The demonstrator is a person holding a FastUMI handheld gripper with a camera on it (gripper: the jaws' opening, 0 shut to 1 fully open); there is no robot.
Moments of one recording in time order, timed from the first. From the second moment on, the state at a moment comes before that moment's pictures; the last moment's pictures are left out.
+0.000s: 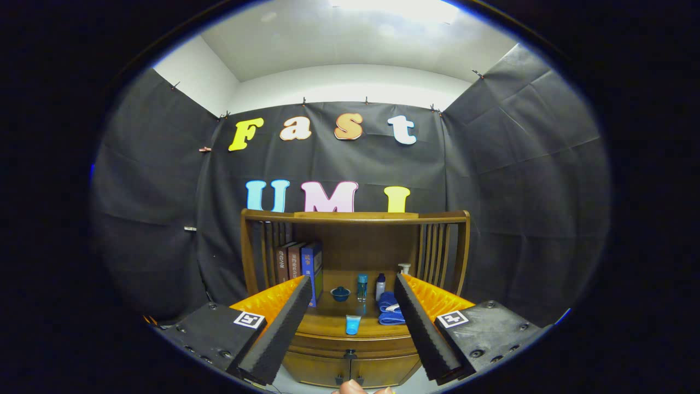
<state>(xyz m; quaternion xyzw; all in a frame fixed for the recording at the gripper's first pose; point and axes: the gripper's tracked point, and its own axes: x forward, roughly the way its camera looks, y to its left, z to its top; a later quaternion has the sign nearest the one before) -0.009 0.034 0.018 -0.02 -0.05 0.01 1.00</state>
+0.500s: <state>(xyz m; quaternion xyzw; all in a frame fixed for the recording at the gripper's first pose) -0.084 0.039 0.048 -0.02 -0.09 0.01 1.00</state>
